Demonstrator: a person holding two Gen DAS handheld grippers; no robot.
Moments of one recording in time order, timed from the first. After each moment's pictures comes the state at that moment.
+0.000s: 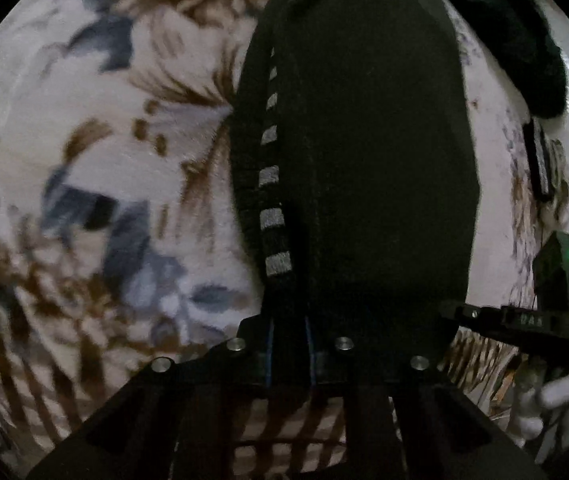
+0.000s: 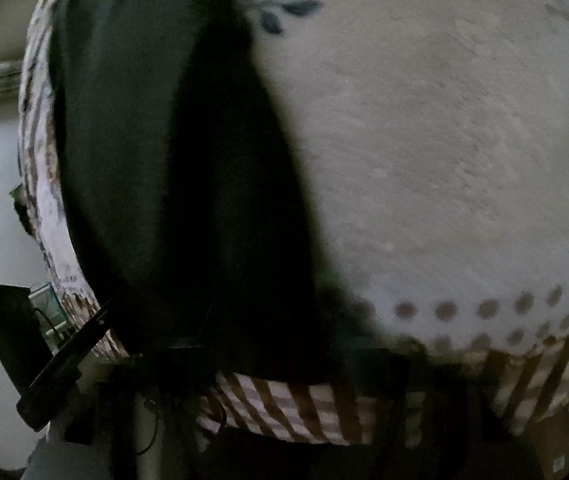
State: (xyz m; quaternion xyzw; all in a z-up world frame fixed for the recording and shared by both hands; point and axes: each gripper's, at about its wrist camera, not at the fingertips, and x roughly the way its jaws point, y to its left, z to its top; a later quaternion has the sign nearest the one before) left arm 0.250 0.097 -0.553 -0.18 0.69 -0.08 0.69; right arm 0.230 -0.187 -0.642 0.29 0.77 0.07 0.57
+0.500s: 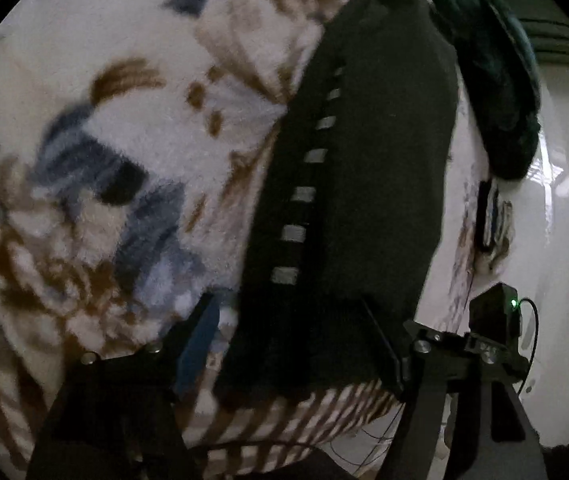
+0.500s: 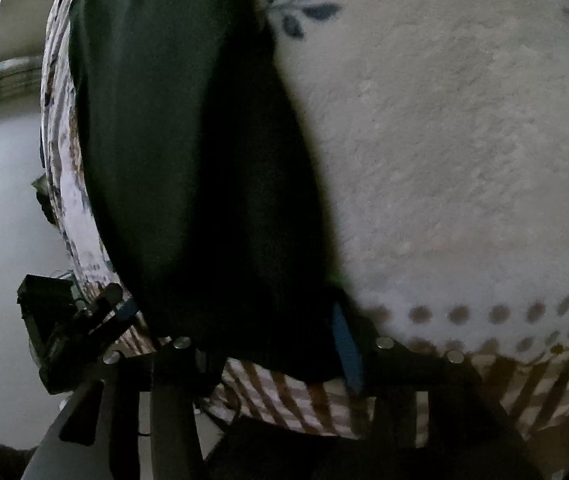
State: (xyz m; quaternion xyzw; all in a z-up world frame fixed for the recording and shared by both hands) left arm 0.242 0.147 -0.592 -0.36 0.67 -0.11 0.64; right arm 0.237 -0.192 -0.645 0.31 0.77 0.11 0.55
